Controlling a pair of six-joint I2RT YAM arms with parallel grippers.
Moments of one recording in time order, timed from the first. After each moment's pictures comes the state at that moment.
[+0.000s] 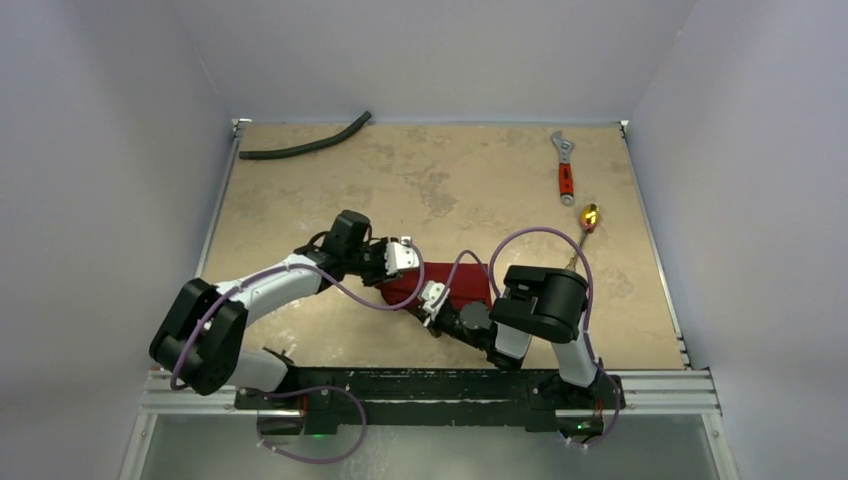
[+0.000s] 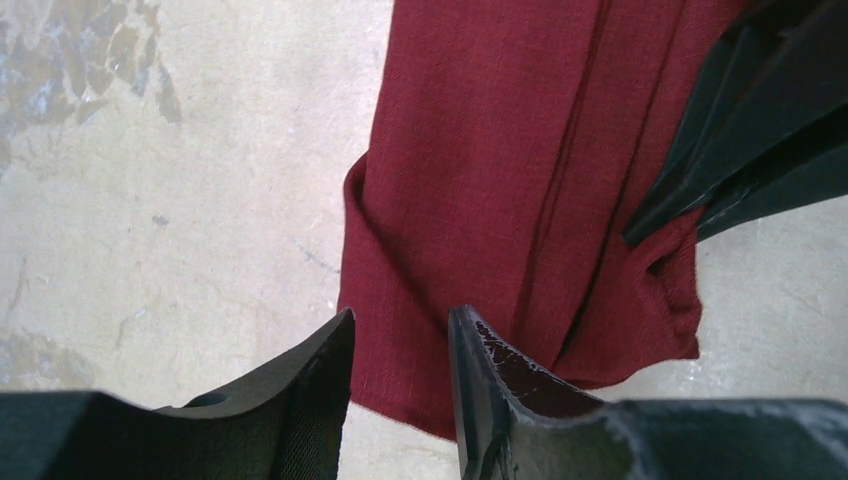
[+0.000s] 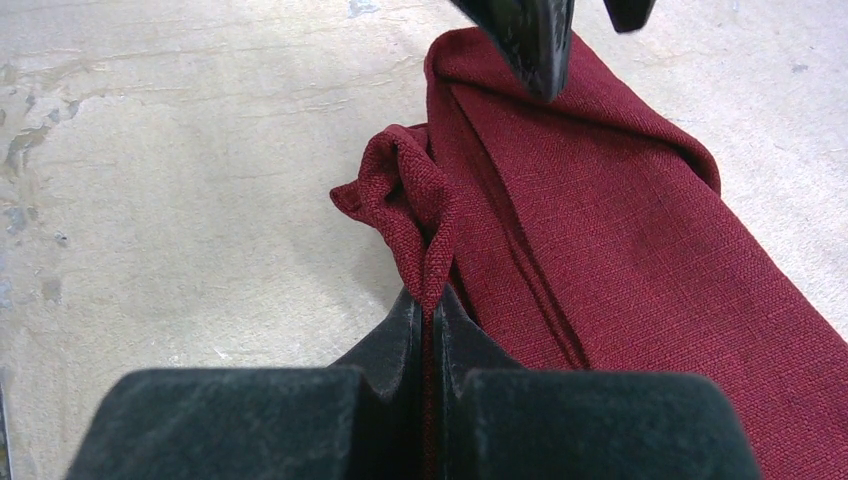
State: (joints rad) left arm -0.53 1.39 0.70 -0.13 0.47 0.80; right arm 1.12 2.01 0.32 1.50 0.05 -0.04
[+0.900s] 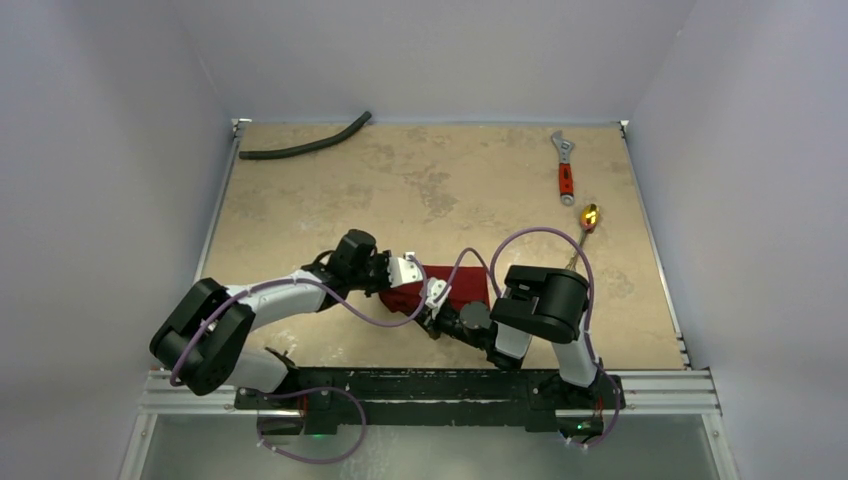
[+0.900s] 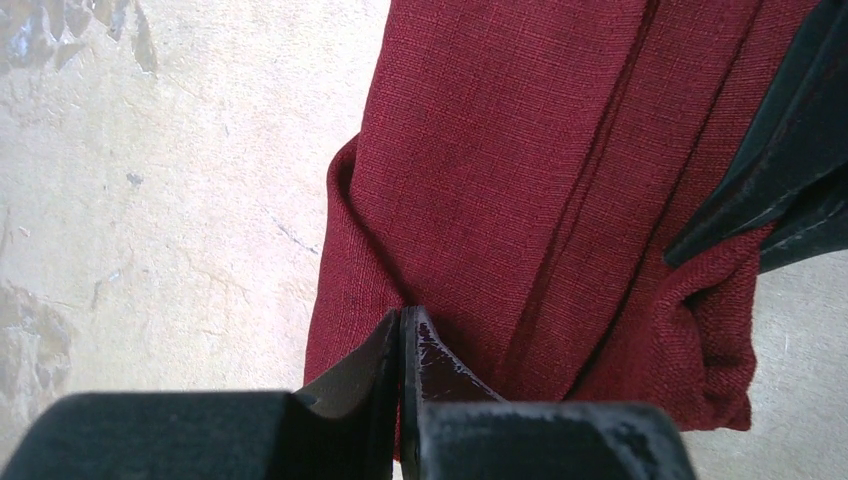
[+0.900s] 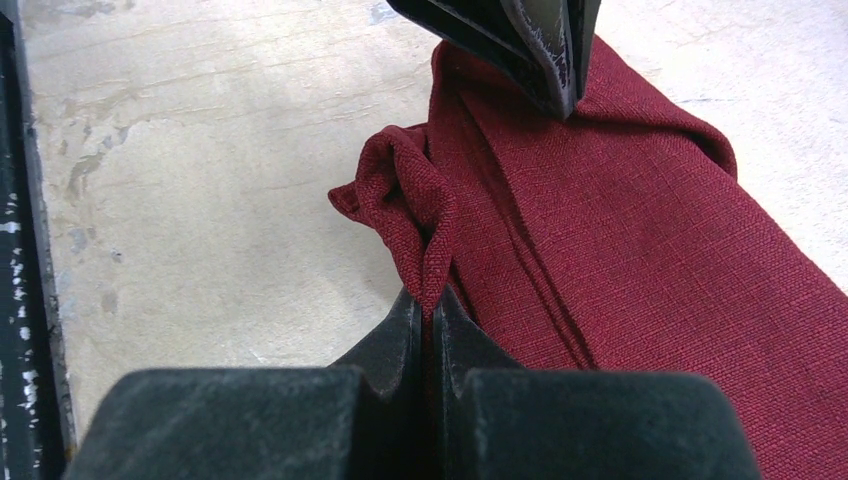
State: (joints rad) left arm -0.62 1.39 0.55 0.07 0.28 0.74; right arm 1.12 2.01 0.32 1.50 0.03 0.06
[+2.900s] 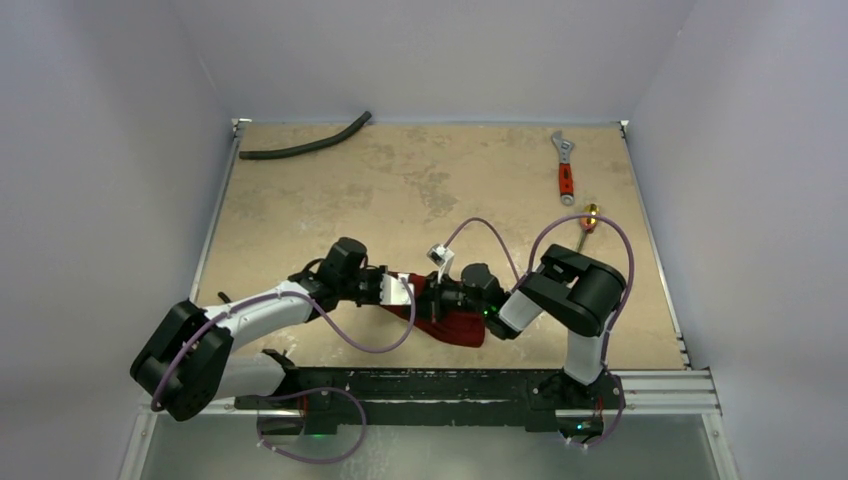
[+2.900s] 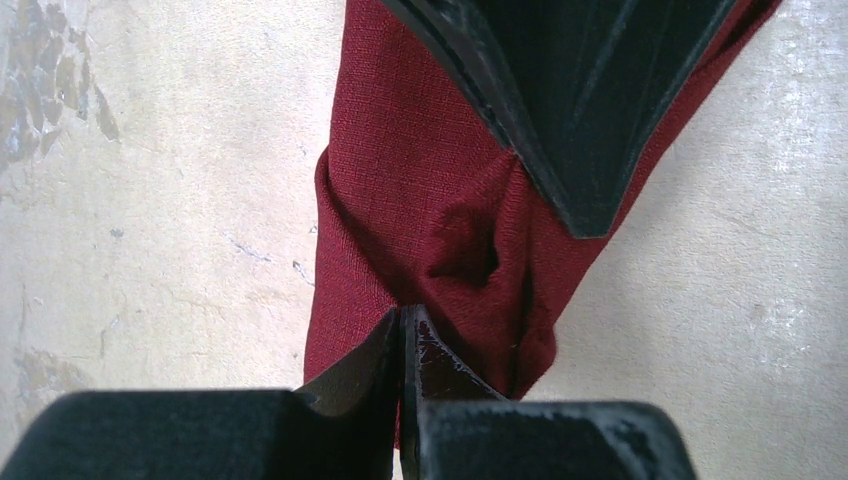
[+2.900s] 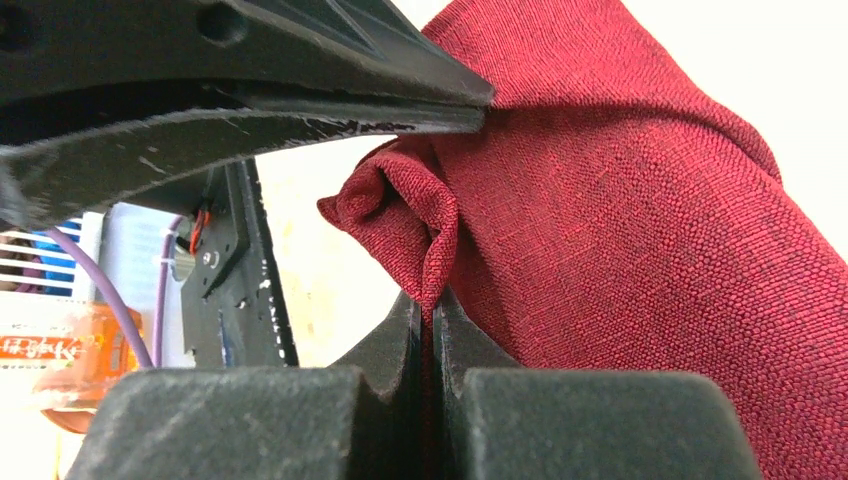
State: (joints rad) left arm -0.62 1.25 0.49 -0.04 0.40 0.93; right arm 0.87 1.88 0.44 1.13 -0.45 0.67
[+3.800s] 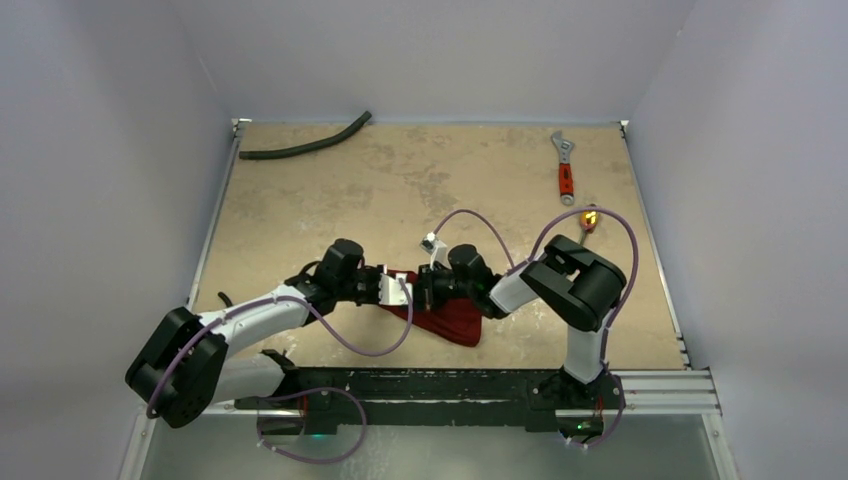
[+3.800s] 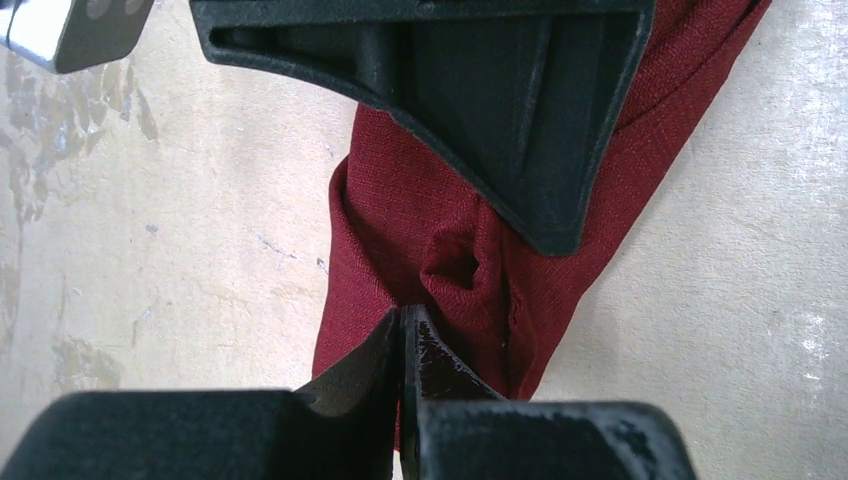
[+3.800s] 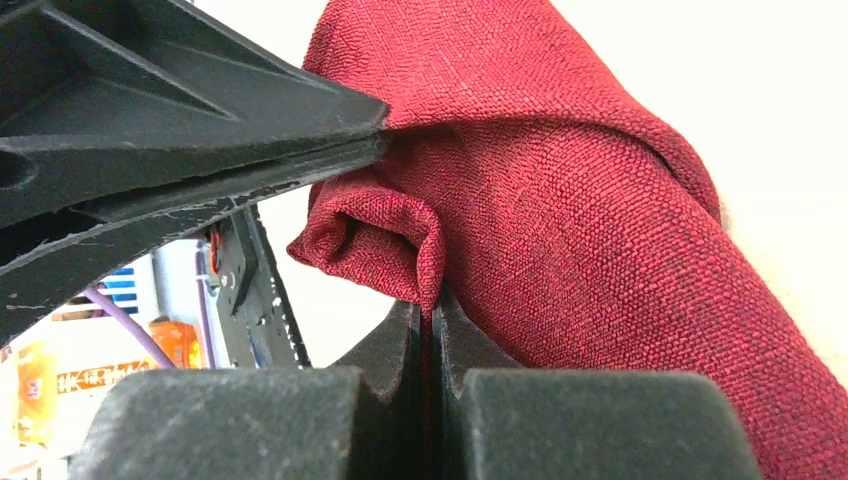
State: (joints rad) left arm -0.62 1.22 0.46 0.00 0.39 0.92; right arm 0.81 1.89 0.61 0.78 -0.54 0.76
